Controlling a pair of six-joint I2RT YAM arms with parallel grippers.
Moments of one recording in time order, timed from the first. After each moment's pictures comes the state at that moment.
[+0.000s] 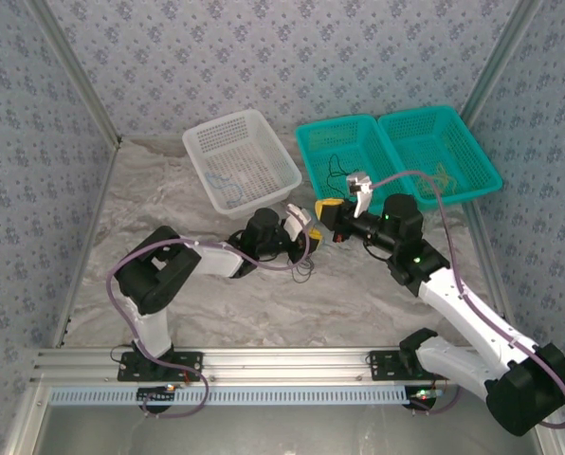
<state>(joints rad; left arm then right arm) -0.80 1.85 0.85 0.66 0.40 -0.08 0.50 0.97 0.75 0.09 -0.43 0.37</state>
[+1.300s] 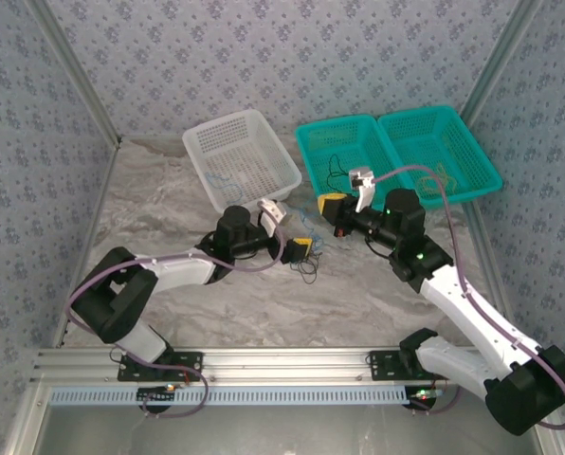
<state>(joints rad) -0.73 1.57 0.72 0.62 0.42 -0.06 0.49 0.98 0.81 0.02 -0.40 0.37</state>
